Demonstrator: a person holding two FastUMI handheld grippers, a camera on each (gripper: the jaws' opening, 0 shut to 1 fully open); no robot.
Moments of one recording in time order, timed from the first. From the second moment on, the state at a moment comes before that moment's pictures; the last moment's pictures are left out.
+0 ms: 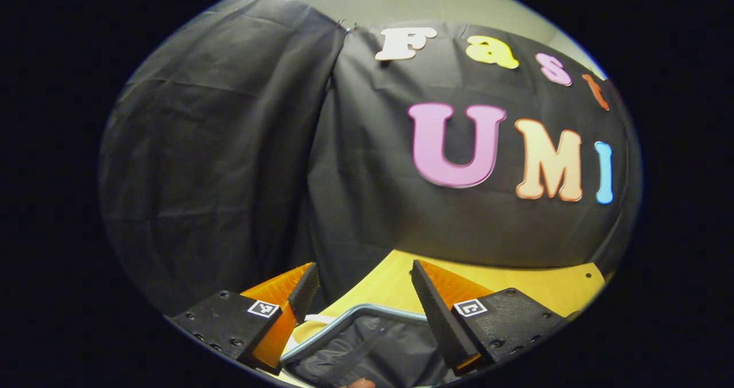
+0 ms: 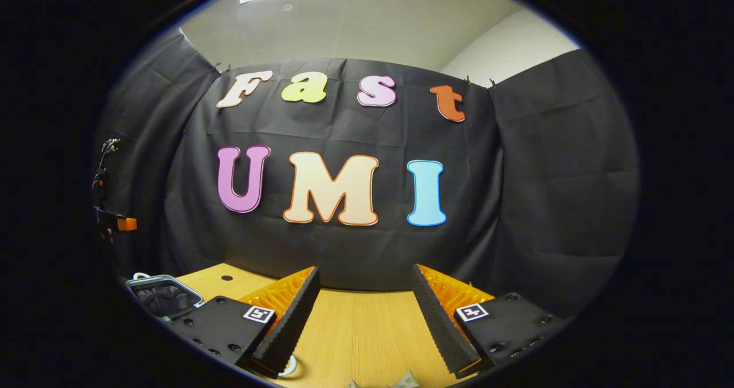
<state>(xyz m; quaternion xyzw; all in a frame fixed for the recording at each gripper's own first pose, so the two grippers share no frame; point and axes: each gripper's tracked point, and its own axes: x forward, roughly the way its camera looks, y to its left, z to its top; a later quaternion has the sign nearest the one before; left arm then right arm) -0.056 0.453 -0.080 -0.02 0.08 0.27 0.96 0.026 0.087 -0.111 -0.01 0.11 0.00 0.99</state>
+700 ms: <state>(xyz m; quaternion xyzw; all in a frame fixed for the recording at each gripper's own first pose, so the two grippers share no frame) -0.016 0.233 -0.065 0.02 0.08 0.14 0.99 0.029 0.004 -0.108 0.01 0.11 0.02 0.99</state>
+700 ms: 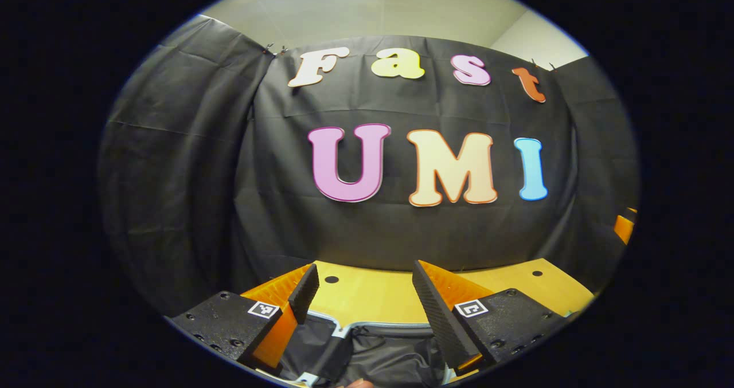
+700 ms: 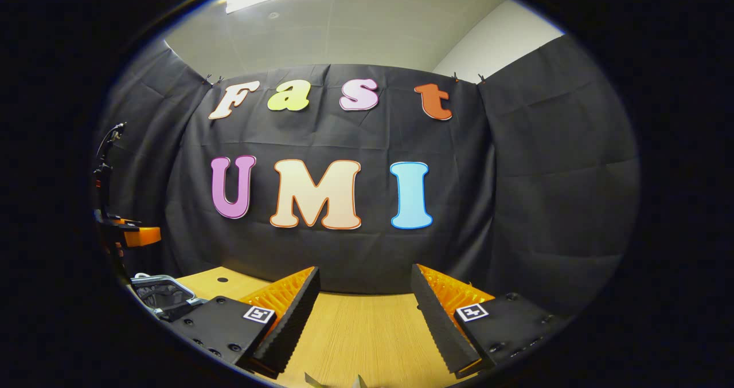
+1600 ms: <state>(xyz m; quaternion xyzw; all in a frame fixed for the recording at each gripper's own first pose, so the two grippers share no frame) -0.043 0.019 -0.172 0.00 0.18 0.02 0.98 0.001 -0.036 -0.127 0.00 0.12 0.09 0.99</state>
